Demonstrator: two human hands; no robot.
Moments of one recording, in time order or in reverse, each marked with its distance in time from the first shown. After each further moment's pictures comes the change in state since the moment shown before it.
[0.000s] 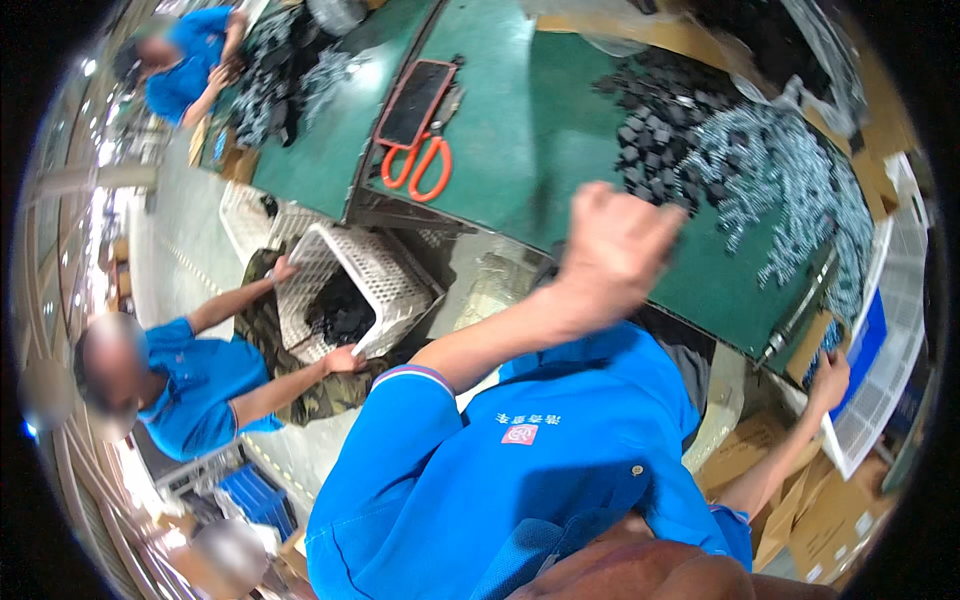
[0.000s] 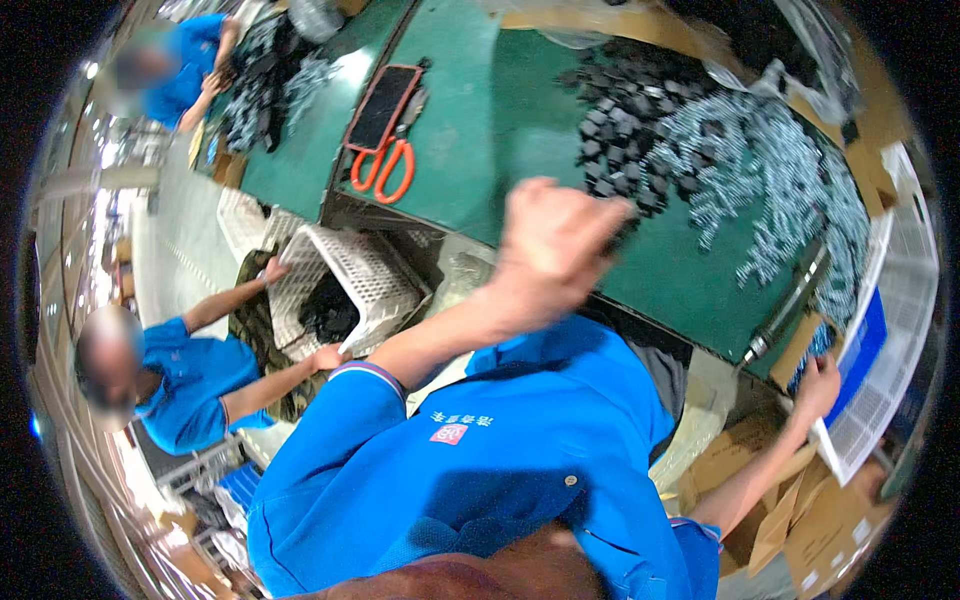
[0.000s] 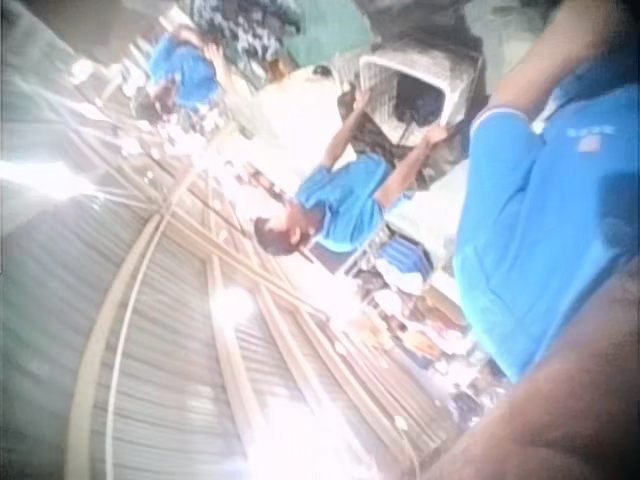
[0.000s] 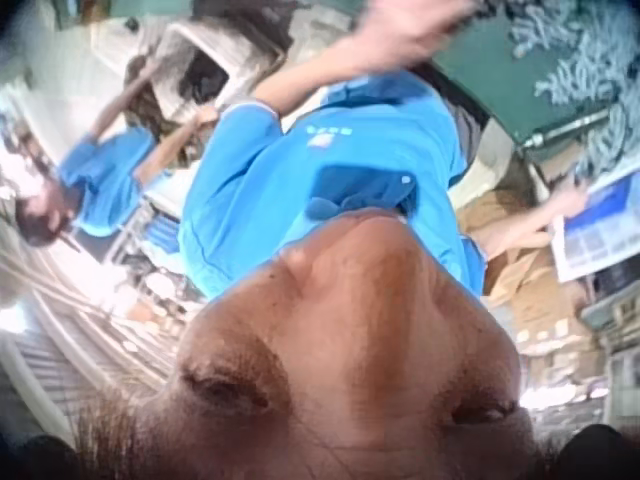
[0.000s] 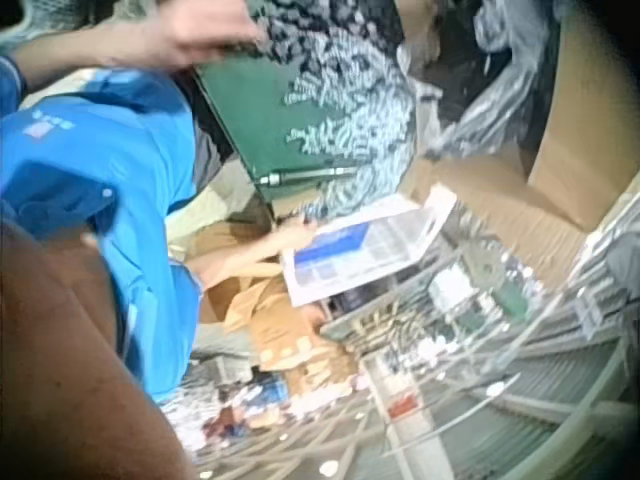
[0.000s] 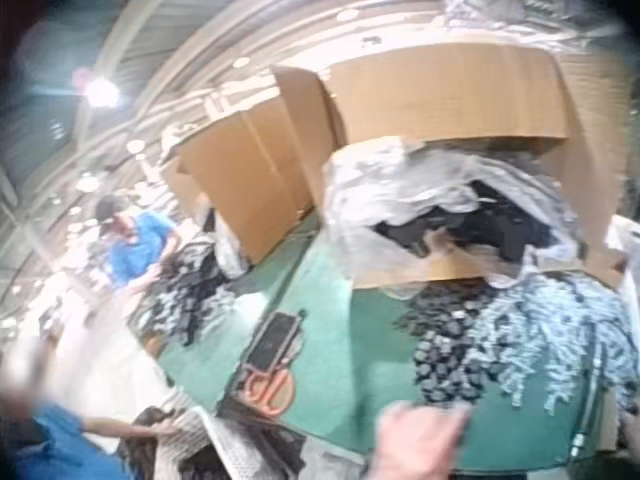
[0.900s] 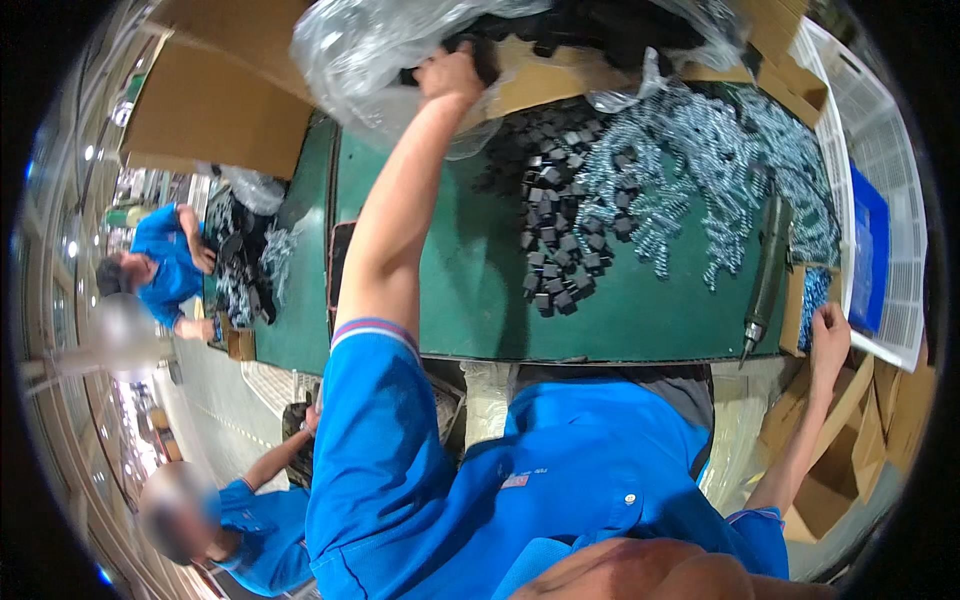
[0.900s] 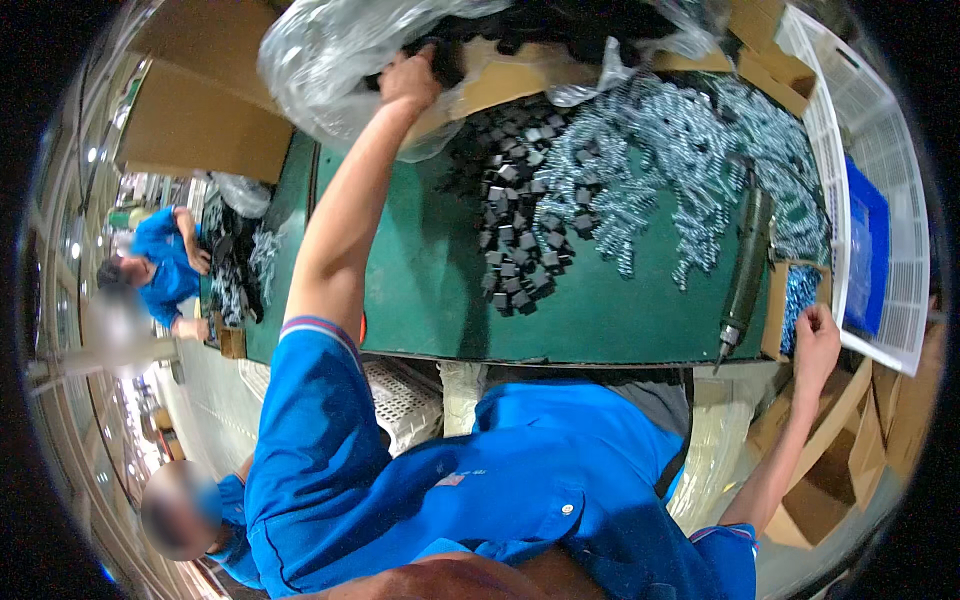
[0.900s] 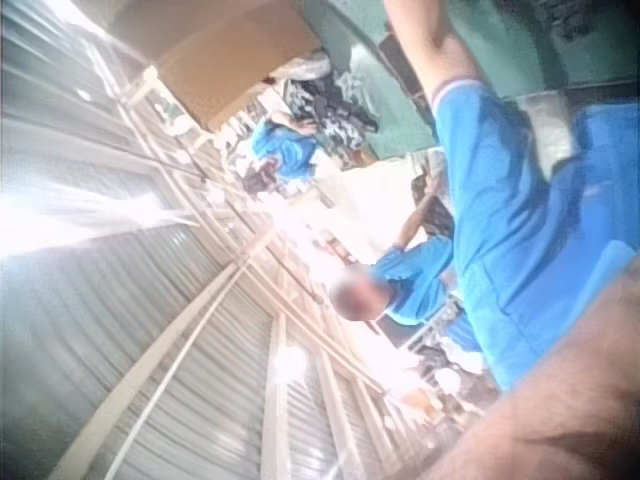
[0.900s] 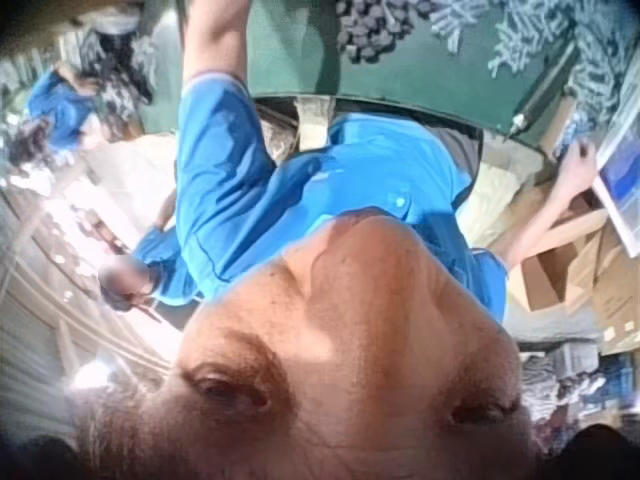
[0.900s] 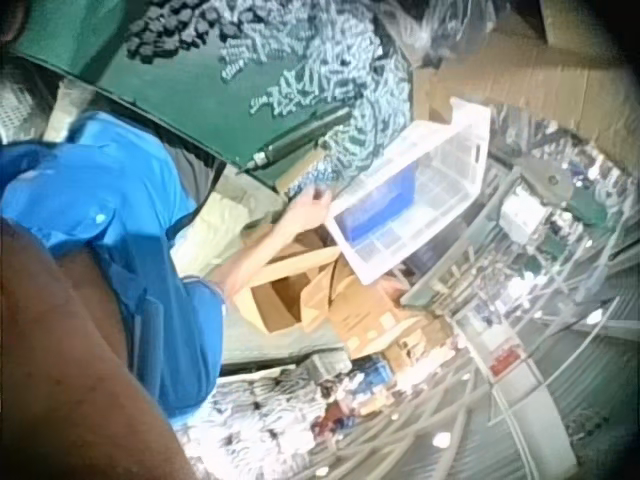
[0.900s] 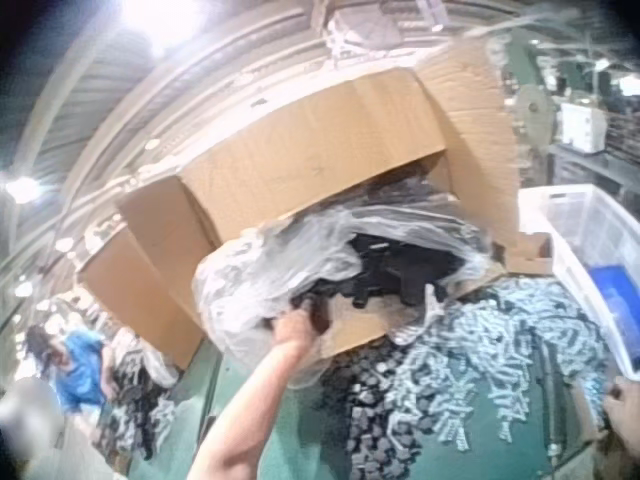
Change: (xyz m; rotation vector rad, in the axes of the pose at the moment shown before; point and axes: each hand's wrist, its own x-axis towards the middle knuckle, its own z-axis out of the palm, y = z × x) left_hand 0.294 -0.210 0.114 0.723 -0.466 -0.329; right_hand -0.036 -0.012 0.002 0.467 0.107 0.134
